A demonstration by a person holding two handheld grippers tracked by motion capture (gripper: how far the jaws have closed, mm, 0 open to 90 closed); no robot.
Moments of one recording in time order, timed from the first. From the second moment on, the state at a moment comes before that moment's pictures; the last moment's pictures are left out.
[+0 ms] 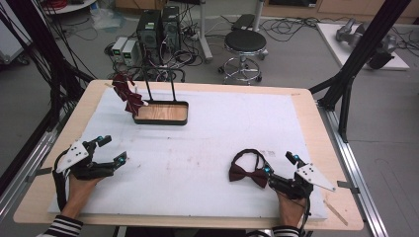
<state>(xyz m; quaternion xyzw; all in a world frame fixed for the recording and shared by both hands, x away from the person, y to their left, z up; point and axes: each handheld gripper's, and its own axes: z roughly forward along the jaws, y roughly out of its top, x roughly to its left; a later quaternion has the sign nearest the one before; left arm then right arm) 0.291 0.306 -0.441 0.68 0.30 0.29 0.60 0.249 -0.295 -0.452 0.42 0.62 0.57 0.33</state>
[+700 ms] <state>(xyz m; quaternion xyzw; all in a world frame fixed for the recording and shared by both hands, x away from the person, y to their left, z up) 0.290 0.308 -0.447 0.67 0.30 0.30 0.60 0.250 -0.299 -0.444 0.42 0.63 0.57 0.32</state>
